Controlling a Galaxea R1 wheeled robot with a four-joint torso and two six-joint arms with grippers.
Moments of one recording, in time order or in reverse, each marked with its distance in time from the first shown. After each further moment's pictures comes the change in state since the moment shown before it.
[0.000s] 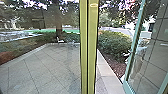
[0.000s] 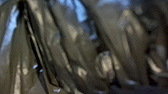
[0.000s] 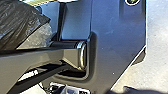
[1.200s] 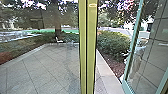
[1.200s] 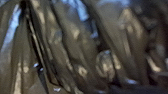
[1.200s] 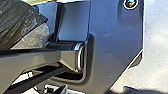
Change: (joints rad) left arm 0.000 0.003 0.000 0.000 -0.014 -0.004; right arm 0.001 0.073 -0.103 -0.034 0.014 0.000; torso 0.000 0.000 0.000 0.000
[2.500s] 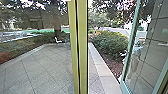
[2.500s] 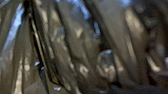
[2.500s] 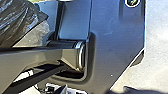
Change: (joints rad) left arm 0.000 0.001 -0.002 0.000 -0.019 0.001; right arm -0.006 0.008 -0.009 -0.001 0.002 0.000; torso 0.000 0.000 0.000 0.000
